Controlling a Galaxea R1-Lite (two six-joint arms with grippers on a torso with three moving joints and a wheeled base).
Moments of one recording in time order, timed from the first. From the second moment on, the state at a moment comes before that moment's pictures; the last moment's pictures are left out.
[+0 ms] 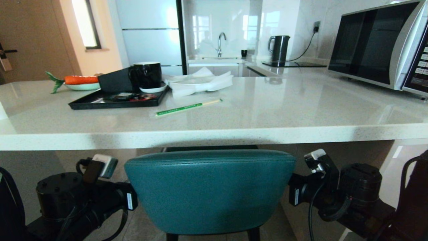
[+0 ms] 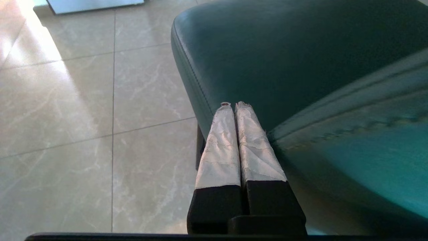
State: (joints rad) left arm -0.31 1.86 -0.10 -1.52 0.01 -0.04; right arm 0.45 2.00 -0.26 -1.51 0.11 0.02
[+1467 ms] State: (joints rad) left arm -0.39 1.85 -0.11 -1.52 0.08 -0.06; right arm 0.52 1.98 -0.24 -1.52 0.10 0.02
